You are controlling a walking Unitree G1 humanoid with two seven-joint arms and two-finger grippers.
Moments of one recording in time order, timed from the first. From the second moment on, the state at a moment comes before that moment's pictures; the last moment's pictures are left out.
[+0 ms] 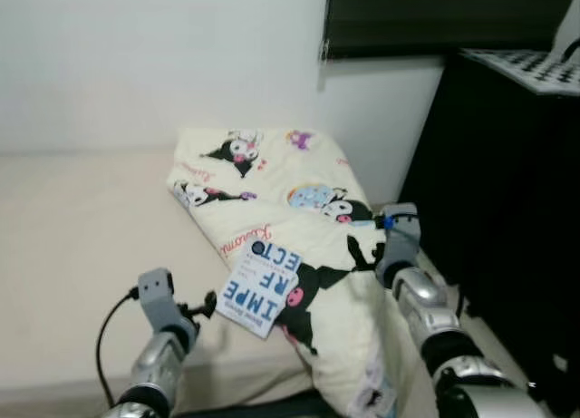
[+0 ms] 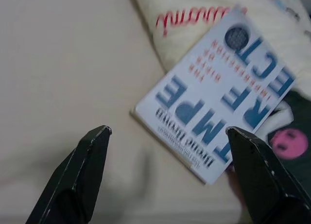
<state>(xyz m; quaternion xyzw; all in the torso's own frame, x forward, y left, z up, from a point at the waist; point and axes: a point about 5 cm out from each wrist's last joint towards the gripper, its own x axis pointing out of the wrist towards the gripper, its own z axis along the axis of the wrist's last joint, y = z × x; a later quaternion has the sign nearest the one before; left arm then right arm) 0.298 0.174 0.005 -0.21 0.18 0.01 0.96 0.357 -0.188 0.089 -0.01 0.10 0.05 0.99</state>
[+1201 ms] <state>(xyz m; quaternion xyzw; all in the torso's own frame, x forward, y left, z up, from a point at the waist) 0.313 0.163 0.017 -0.33 0.17 0.04 0.93 0.361 -0.185 0.113 -0.01 0.04 0.08 1.00</state>
